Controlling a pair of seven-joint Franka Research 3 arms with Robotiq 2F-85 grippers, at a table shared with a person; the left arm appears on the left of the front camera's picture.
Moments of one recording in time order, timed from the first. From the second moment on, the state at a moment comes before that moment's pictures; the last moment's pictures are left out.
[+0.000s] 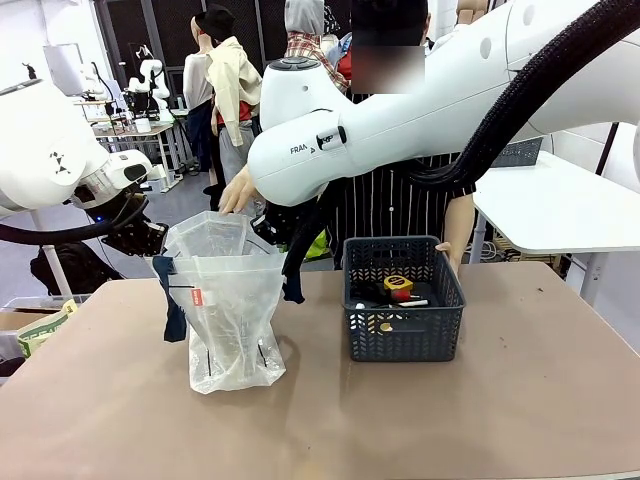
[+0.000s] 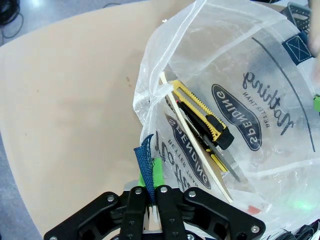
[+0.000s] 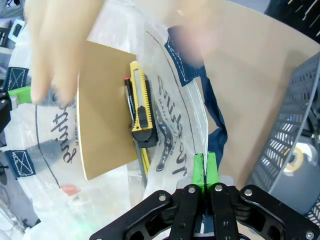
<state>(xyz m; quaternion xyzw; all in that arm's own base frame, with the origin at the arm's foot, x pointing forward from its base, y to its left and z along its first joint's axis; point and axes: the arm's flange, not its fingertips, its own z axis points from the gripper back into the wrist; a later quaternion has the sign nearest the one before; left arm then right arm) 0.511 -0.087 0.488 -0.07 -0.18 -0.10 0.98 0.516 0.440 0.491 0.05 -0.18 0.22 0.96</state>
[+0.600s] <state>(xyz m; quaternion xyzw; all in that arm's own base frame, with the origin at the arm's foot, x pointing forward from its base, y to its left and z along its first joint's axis) 0.511 -0.087 0.488 -0.07 -0.18 -0.10 0.98 0.516 0.440 0.491 0.05 -0.18 0.22 0.96</state>
